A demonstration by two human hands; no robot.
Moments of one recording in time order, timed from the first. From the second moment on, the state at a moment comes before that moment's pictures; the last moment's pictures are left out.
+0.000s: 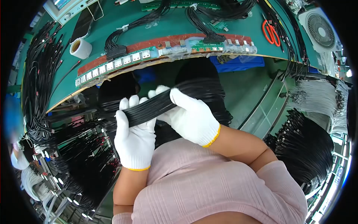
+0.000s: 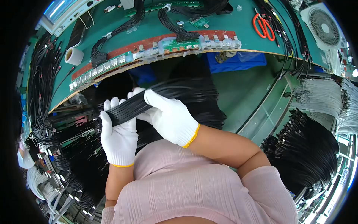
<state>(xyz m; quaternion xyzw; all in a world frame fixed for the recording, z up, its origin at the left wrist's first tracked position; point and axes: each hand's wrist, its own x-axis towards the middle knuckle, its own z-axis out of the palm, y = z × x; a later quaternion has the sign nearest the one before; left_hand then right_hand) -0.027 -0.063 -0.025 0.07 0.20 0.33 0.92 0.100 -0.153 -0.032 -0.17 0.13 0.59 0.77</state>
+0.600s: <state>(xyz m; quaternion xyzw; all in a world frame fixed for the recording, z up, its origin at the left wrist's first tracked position) -0.127 0.057 -0.057 0.26 0.27 0.52 0.77 0.191 -0.229 -0.053 -0.22 0.08 0.36 0.90</state>
